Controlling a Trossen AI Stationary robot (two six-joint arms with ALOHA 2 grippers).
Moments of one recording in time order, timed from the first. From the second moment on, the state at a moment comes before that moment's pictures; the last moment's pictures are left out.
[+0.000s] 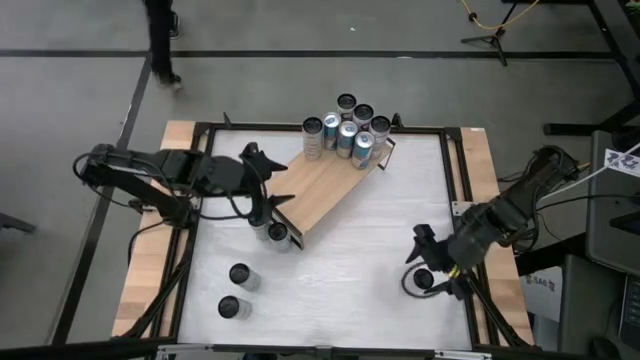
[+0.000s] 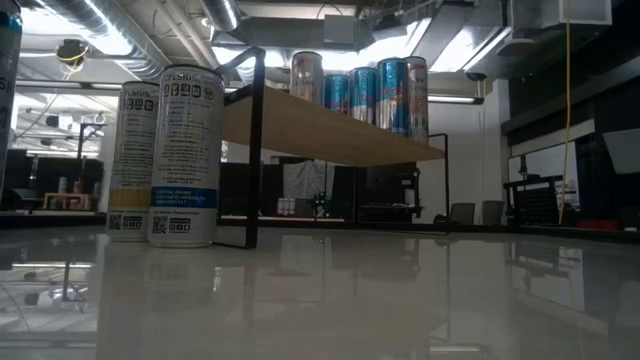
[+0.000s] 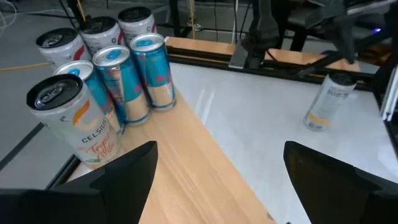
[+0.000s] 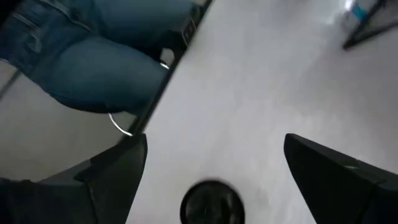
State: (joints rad) left arm -0.18 1.22 1.39 -0.70 -0.45 -0.23; right arm 0.69 1.08 1.12 -0.81 0.01 0.30
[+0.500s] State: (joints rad) left arm -0.25 1.25 1.39 -0.70 -0.50 -0.24; right arm 0.93 1.12 1.12 -0.92 0.25 0.50
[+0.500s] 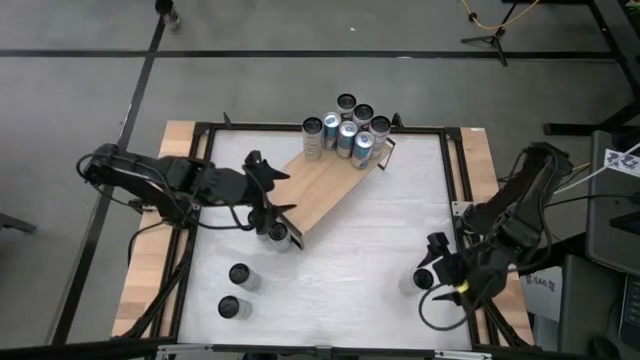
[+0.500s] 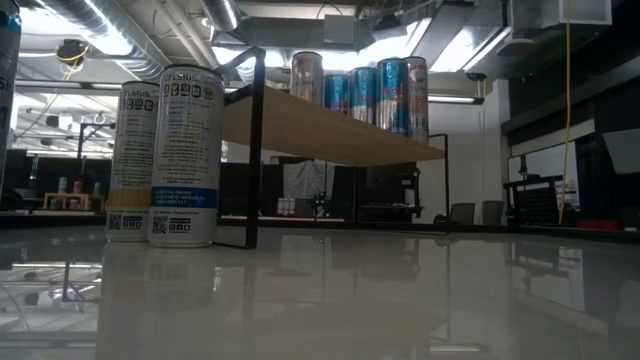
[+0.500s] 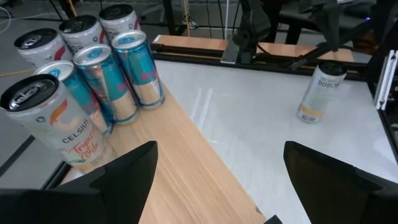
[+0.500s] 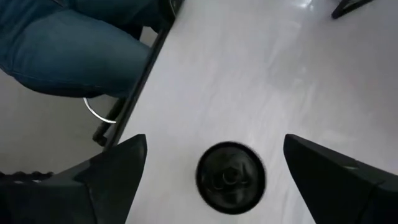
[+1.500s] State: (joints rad) left arm -0.25 1.28 1.39 -0.70 -0.52 -0.23; right arm 0.95 1.30 1.12 -1.09 0.27 0.63
